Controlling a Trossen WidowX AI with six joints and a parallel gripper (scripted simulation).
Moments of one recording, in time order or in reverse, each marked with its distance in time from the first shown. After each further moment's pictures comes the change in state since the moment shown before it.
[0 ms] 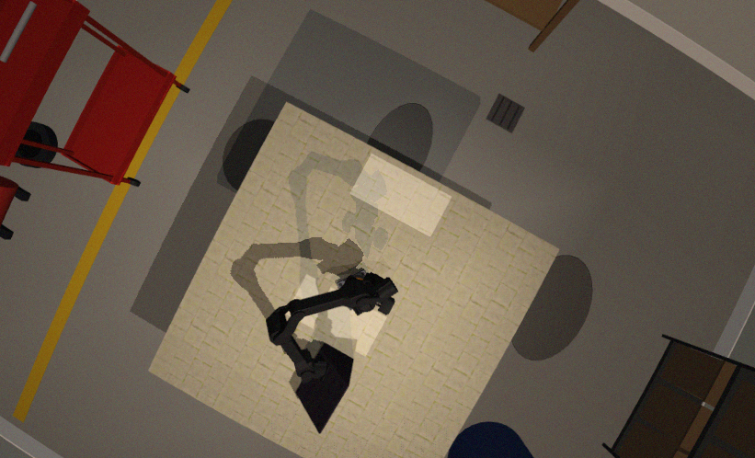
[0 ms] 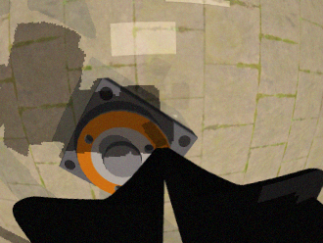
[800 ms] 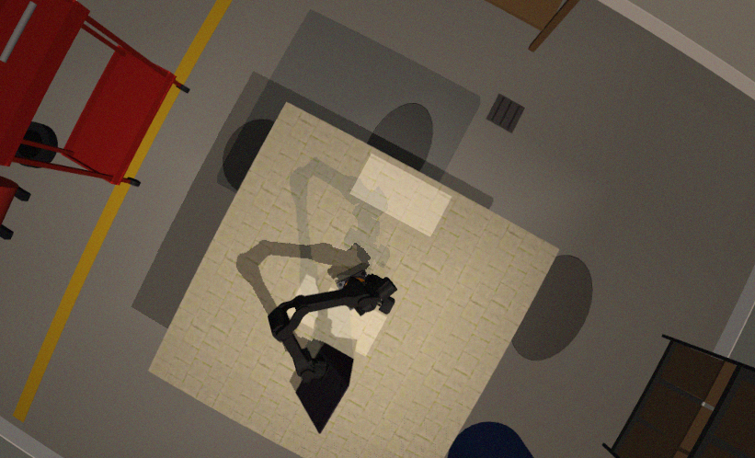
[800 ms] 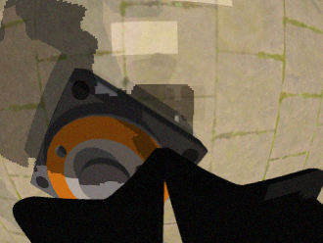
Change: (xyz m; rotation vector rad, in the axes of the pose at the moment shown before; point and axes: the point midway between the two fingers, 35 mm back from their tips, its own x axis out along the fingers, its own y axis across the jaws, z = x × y) arm 0.047 -0.006 -0.008 -0.003 -0.005 0.011
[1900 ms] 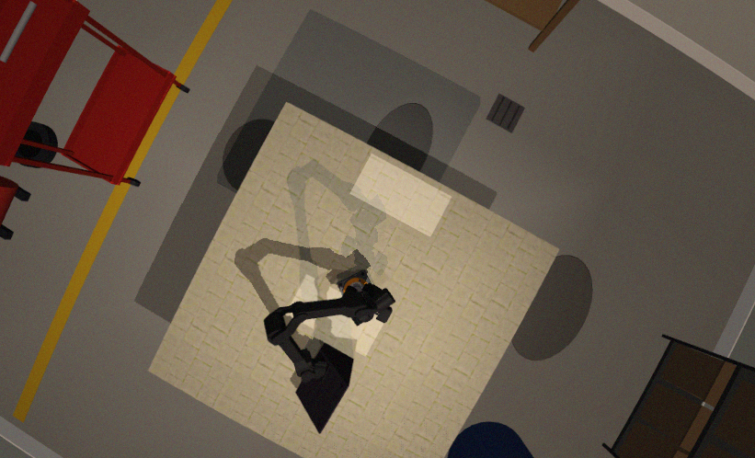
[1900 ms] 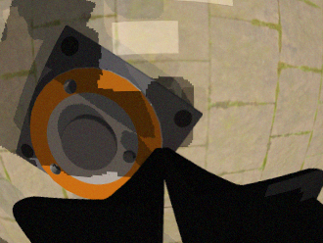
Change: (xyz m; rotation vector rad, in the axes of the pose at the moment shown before) arm -0.001 -0.007 -0.033 0.000 -0.007 0.007
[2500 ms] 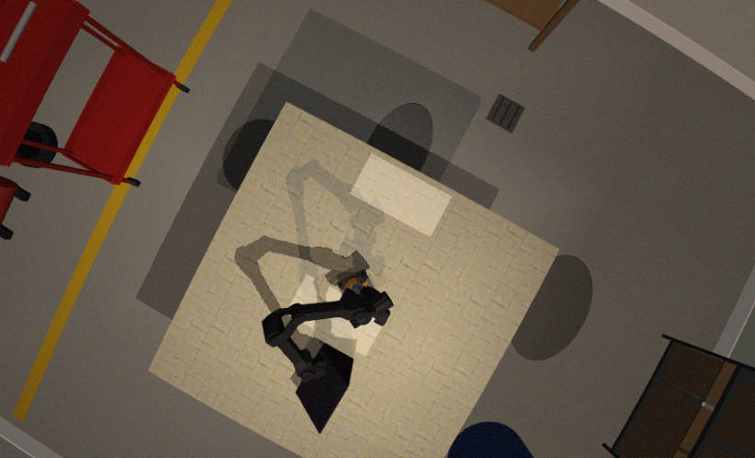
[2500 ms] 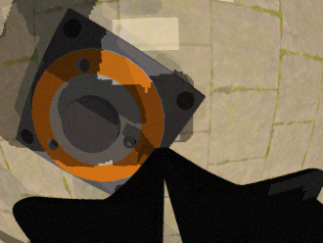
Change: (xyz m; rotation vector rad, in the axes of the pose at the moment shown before) arm -0.003 0.002 -0.012 0.005 0.013 0.003
